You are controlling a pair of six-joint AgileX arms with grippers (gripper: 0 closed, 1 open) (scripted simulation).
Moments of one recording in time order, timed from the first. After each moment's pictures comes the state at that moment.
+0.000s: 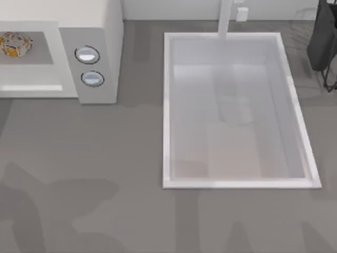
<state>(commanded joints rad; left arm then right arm) 0.60 1.33 1.09 -0.49 0.32 0.60 0.00 0.00 0.00 0.00 0.00 0.00</state>
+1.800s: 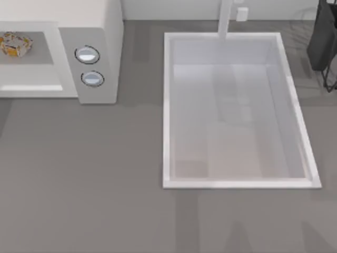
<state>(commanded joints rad) 1.05 1.88 1.13 -0.38 0.68 0.93 0.00 0.00 0.00 0.00 0.00 0.00</state>
